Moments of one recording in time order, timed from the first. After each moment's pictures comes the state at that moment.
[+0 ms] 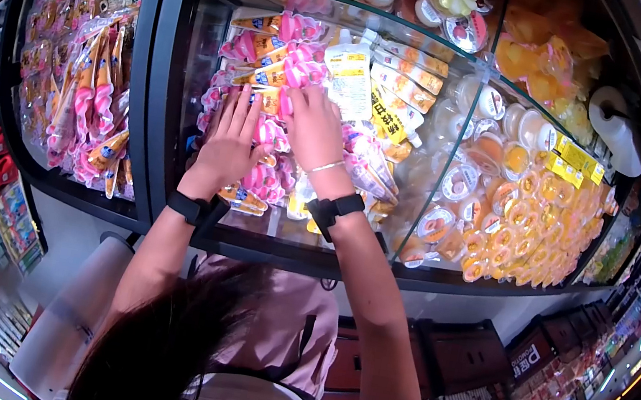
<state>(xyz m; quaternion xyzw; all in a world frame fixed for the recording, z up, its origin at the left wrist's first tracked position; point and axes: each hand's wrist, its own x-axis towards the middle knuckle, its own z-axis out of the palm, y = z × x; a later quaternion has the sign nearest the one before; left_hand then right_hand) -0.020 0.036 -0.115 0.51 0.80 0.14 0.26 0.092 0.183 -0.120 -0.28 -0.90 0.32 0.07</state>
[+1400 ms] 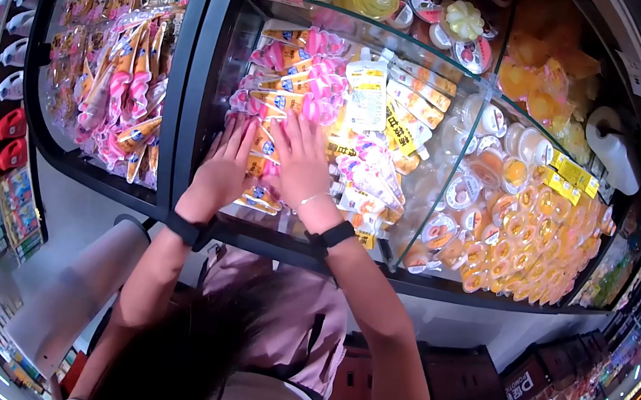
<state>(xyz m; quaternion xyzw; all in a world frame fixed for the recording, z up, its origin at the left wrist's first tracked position) -0.020 -0.014 -0.072 0.50 0.82 0.09 0.25 0.102 0.123 -0.083 -0.19 -0.94 0.27 -0.08</state>
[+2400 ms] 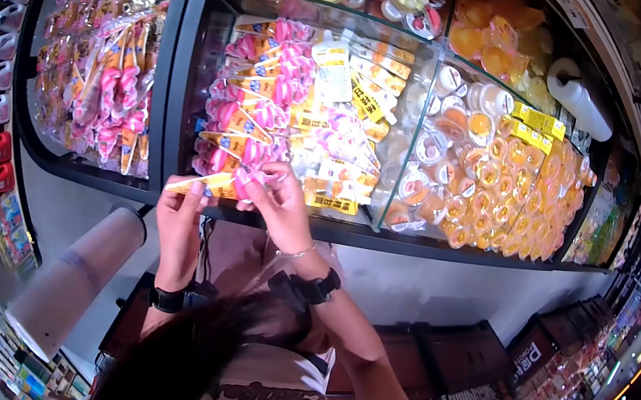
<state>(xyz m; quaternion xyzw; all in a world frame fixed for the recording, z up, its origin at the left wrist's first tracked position) 0.047 -0.046 0.062 -0.07 0.65 0.66 0.37 0.159 0.065 0.017 -0.38 -0.33 0.85 0.15</state>
